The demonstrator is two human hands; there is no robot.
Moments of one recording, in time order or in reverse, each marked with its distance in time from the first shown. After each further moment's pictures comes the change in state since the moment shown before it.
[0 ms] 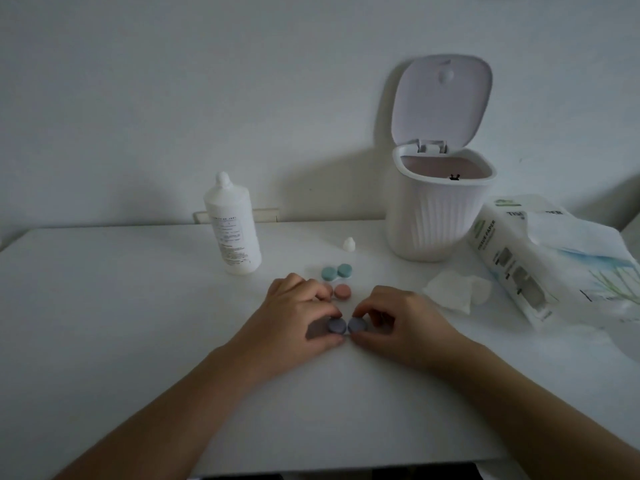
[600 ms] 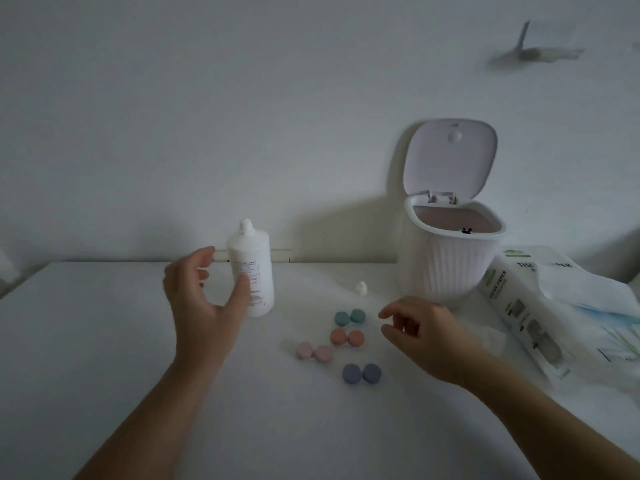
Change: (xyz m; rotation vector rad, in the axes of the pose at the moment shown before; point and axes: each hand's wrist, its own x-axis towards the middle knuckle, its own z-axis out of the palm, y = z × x) left_hand -0.006 -0.071 -0.053 -0.190 0.944 -0.493; right_hand 0.031 0.010 -0.029 -0.095 0.022 0.174
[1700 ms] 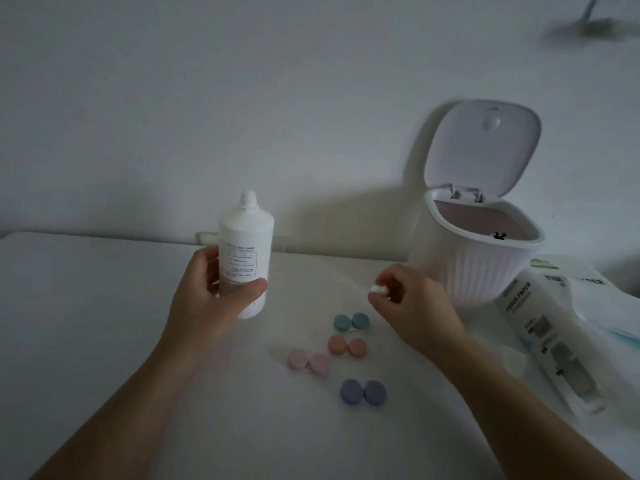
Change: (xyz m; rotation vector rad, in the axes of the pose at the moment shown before) left_hand 0.007 -0.025 0.018 -0.299 -0.359 -0.438; right_hand 0.064 0.009 0.025 0.047 0.280 0.080
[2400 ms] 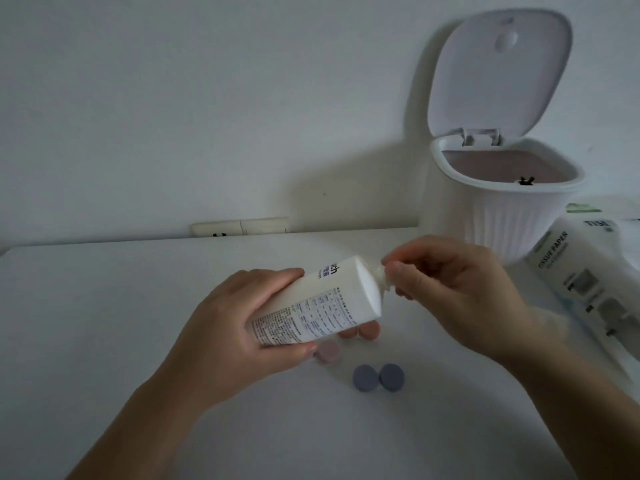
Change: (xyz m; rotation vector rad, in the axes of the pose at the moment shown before) left_hand -0.037 0.033 0.010 0.573 -0.403 0.474; right_hand -0.024 -0.026 -0.039 0.546 -0.059 -0.126
